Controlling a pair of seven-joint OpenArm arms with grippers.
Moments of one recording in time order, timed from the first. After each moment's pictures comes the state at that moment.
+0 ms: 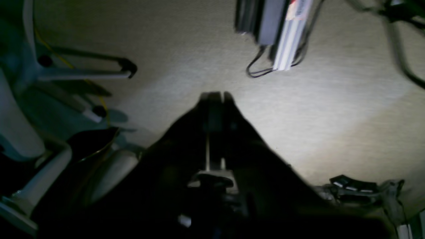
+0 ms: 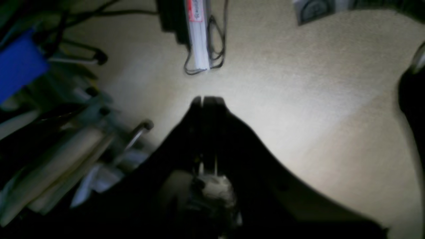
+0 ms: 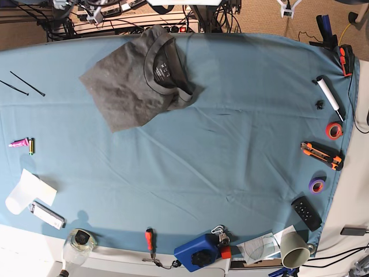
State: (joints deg) left arm 37.5 -4.2 -12.2 72.9 1.1 -9.4 42.8; right arm -29.0 19.5 15.0 54.4 20.4 39.5 -42.6
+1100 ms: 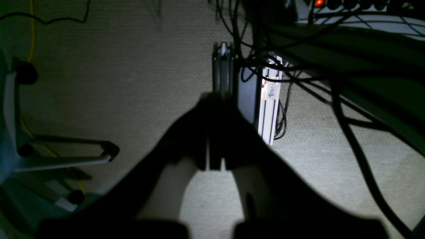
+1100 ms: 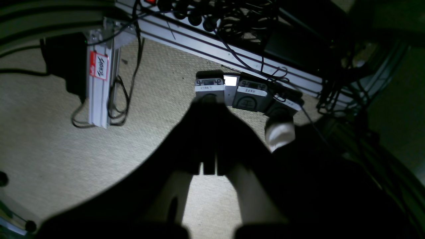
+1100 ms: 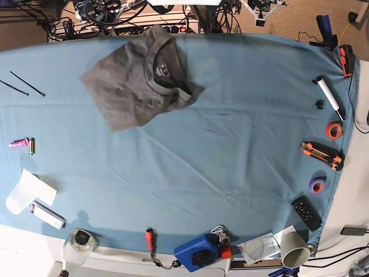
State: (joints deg) left arm 18.2 1.3 -12.2 30.7 12.6 -4.6 -2.1; right arm -10.2 20.9 -11.4 25.0 -1.3 17.5 -0.1
